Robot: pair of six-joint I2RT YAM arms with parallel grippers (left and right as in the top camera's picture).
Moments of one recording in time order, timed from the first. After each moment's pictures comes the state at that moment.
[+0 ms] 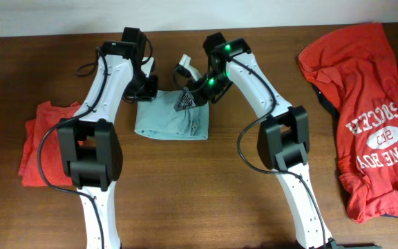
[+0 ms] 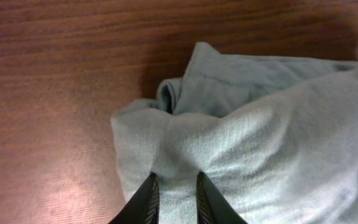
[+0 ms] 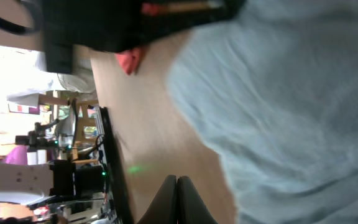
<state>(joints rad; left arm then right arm) -0.15 2.30 2.04 -1.19 0.06 -0.04 0.38 2.61 2.43 -1.37 -1.04 -0.29</state>
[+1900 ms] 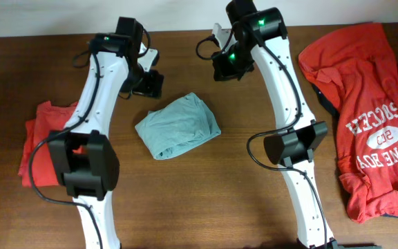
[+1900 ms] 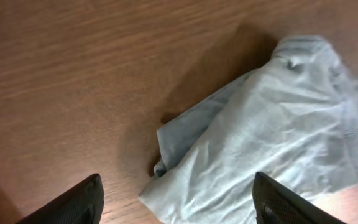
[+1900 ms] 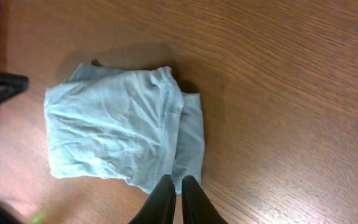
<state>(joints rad) -0.16 2.20 2.07 -1.26 0.10 0.11 0.30 2.62 2.98 -1.69 -0.36 -0.01</state>
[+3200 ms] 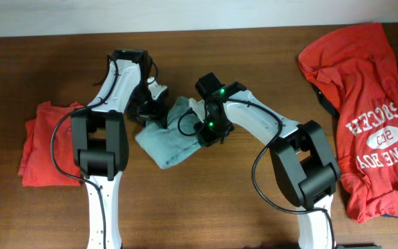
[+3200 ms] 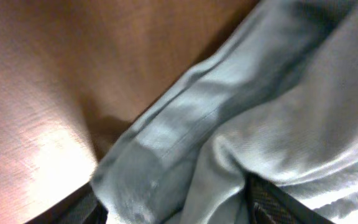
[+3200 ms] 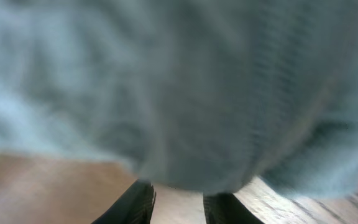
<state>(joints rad) -0.16 2.45 2.06 -1.44 0.21 0.21 0.51 2.14 1.59 -0.94 -0.29 -0.04</state>
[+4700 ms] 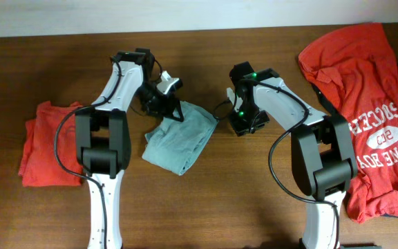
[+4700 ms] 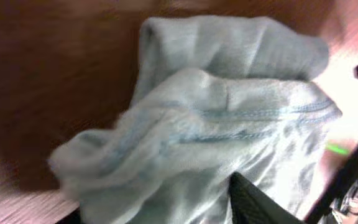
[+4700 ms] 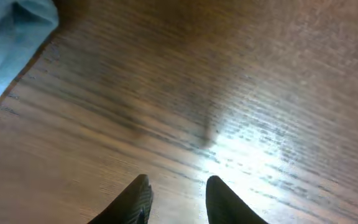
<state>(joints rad) -0.18 2.49 2.07 -1.31 0.57 0.34 0.32 2.14 1.60 -1.09 -0.08 -0.04</state>
